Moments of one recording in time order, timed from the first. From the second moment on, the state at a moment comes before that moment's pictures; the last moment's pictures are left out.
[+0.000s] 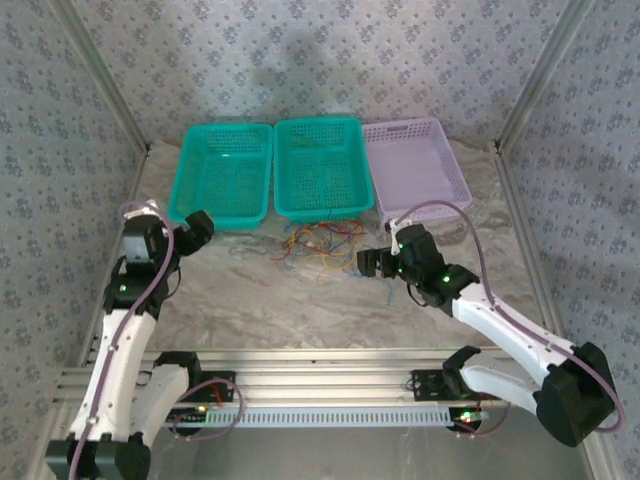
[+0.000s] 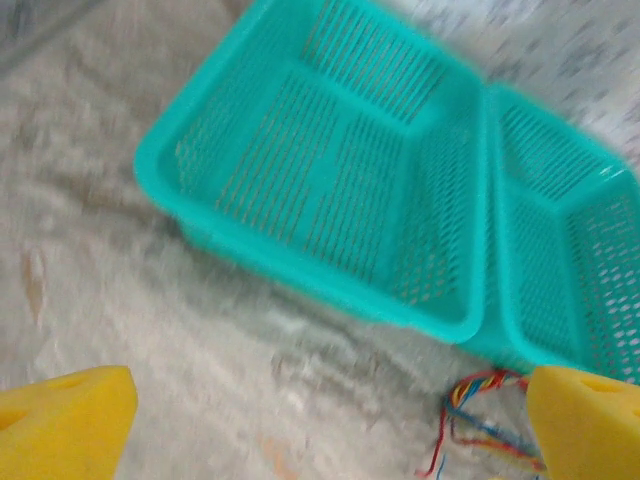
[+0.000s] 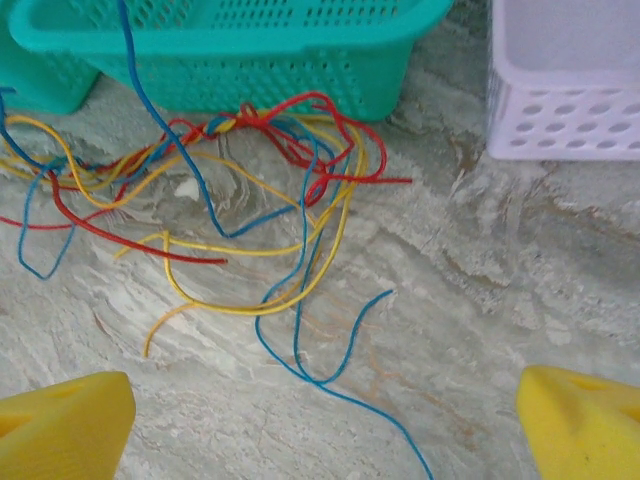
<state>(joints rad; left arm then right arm) -0.06 0.80 0.79 -0.56 -0.02 -0.57 0.60 1.05 0.66 -0.30 0.07 0.33</state>
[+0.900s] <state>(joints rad) -0.69 0.95 0.70 -0.60 -0.24 -0.88 0.67 1.40 0.78 -0.08 -0.17 0.37</state>
